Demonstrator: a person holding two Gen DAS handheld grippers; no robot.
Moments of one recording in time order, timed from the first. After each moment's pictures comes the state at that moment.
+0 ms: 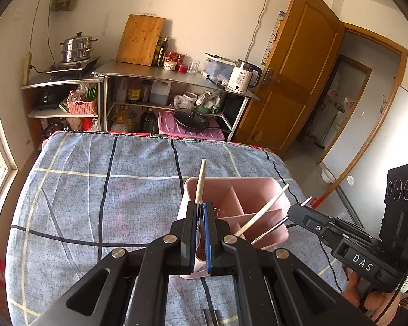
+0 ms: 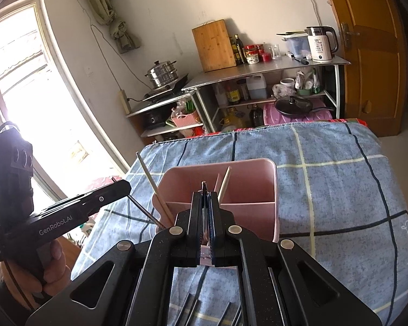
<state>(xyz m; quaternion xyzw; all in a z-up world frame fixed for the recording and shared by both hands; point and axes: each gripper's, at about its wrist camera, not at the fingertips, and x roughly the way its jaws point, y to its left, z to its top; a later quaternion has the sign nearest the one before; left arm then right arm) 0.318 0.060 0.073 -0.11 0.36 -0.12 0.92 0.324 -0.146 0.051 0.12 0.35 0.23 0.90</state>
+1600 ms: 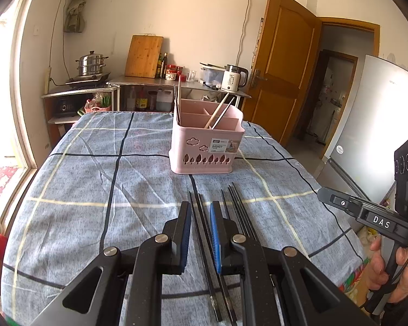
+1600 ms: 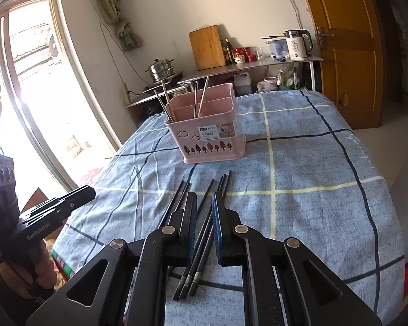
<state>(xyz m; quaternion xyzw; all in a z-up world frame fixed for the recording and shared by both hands) 0.056 0.033 0.024 -0.07 0.31 -0.10 0.94 0.111 -0.212 0.009 0.10 0.34 0.21 0.91</state>
